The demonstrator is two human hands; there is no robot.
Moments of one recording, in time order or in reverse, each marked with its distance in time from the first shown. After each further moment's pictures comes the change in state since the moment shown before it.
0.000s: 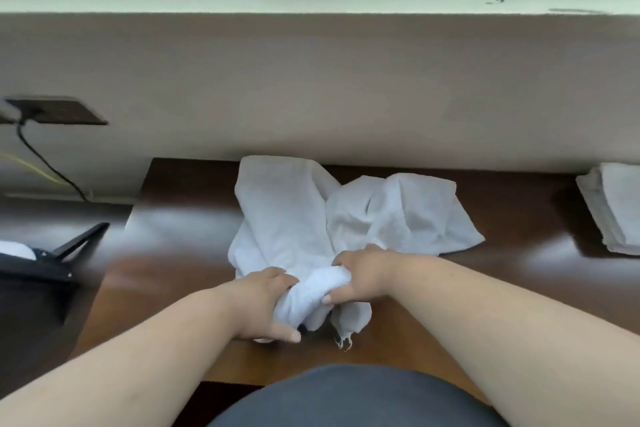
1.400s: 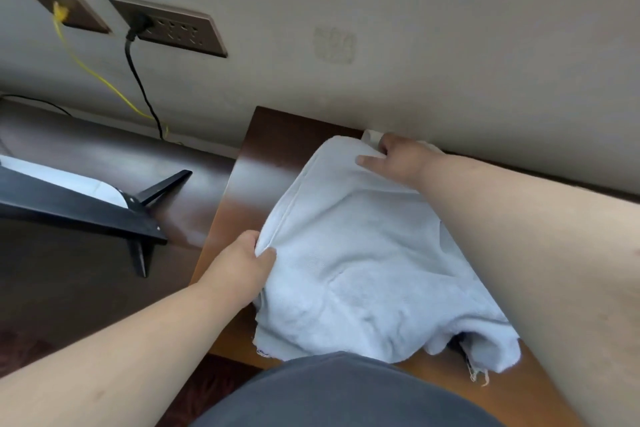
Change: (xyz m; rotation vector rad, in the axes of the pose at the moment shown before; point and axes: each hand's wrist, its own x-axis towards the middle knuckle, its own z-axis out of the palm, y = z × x) left_hand -0.027 -0.238 0.030 -0.833 0.463 -0.423; right_hand 0.203 -0.168 -0.122 0.072 0.386 0.072
